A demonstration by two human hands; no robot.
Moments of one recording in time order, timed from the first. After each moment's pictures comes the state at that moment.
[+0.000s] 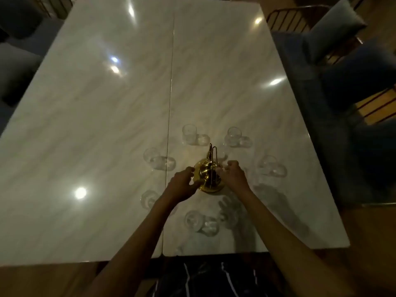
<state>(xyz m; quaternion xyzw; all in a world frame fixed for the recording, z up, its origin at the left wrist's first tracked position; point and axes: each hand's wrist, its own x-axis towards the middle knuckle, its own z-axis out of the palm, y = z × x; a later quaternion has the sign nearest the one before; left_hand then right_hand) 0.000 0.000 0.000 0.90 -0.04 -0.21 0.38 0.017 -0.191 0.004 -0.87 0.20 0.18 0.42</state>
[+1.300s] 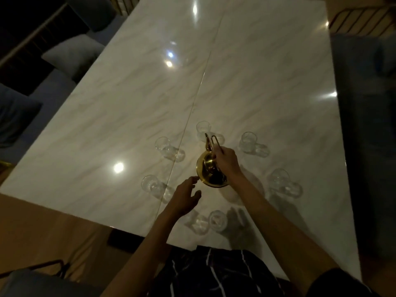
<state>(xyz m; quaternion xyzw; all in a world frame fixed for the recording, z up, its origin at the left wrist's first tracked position) -0.055 -0.073 -0.022 0.89 0.11 -0.15 0.42 0.069 -0.206 0.022 -0.82 0.05 0.18 0.54</state>
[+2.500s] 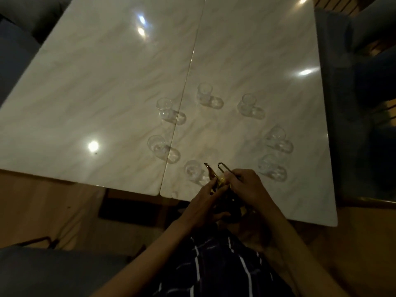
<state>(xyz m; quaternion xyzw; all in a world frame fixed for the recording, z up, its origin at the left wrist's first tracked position) -0.219 -0.080 -0.063 0.89 -0.16 -0.13 0.41 -0.153 -0.222 0.062 -0.89 0.04 0.21 0.41</state>
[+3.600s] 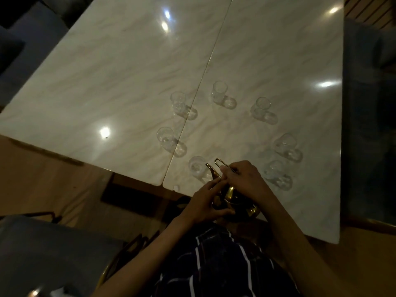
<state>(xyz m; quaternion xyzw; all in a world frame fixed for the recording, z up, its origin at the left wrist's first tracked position) -0.227 -0.086 -0.043 0.85 -0.05 -0.14 0.50 -0.133 -0.208 0.076 -0.91 -0.05 0.28 0.32</state>
